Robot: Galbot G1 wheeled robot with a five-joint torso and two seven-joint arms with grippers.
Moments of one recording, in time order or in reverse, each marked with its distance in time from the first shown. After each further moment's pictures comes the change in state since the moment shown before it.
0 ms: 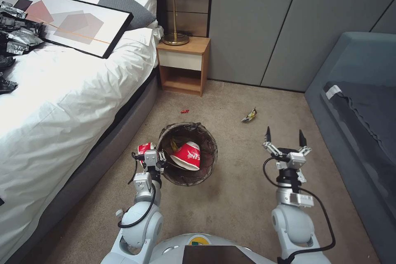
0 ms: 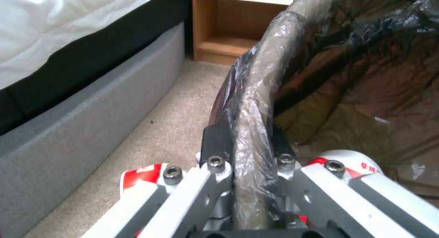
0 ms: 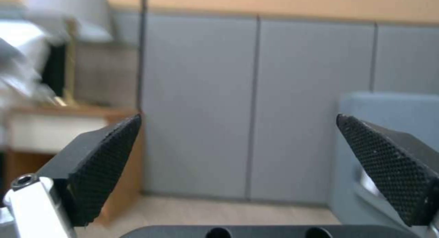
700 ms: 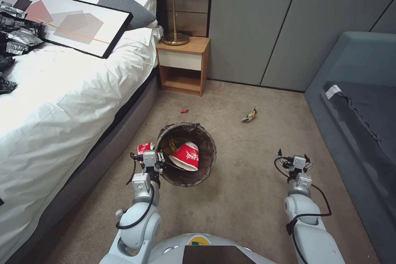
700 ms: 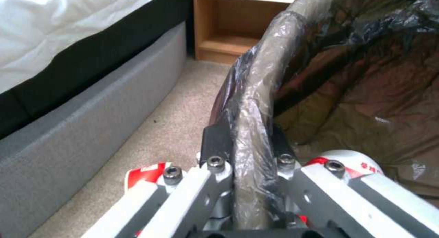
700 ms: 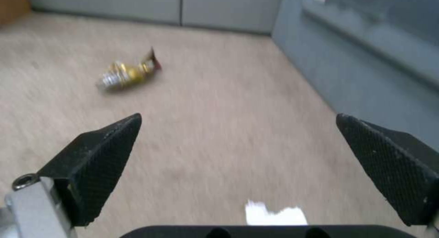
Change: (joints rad) left arm 0.009 0.011 -0.007 -0.007 0.000 0.002 -0.001; right arm 0.235 -0.132 0.099 -0.471 0.094 -0.480 0.072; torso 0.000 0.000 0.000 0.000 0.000
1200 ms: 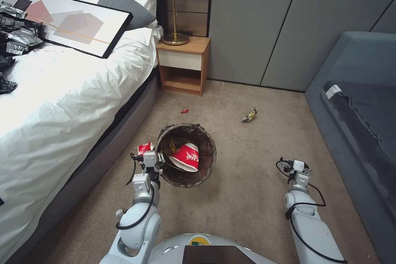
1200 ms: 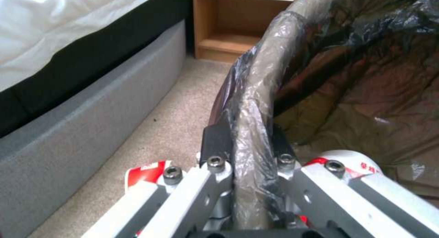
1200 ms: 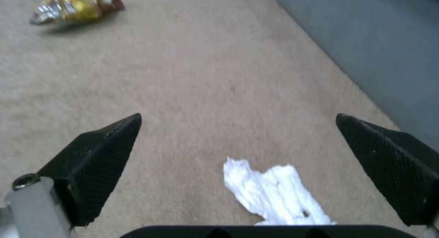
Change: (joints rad) left arm 0.001 0.002 0.003 0.001 0.001 0.002 -0.001; right arm 0.144 -0.038 0.002 -0.285 0.013 0.013 -0.007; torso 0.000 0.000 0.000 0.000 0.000
